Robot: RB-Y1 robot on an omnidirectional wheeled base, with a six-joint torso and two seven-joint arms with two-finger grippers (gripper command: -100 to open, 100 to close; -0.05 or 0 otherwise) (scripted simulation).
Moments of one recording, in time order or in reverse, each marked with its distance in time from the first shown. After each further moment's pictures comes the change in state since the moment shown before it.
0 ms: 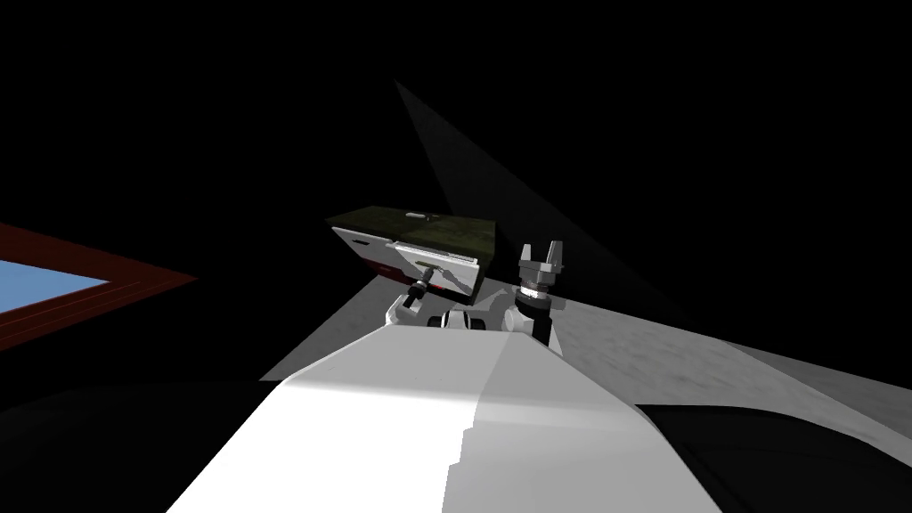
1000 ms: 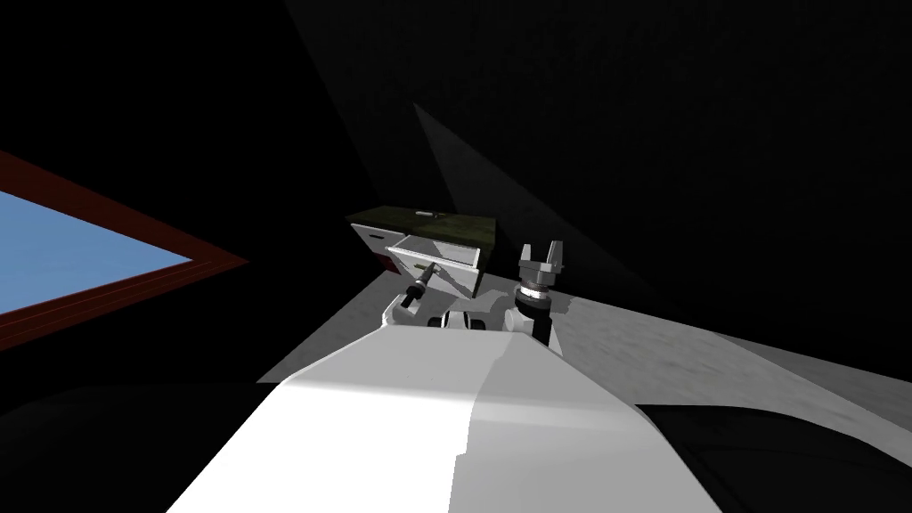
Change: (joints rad) left arm 0.031 0.045 -0.030 -0.098 0.006 0.076 0.032; right arm 0.000 0.000 0.000 0.000 0.000 0.000 0.000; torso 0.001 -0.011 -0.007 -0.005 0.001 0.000
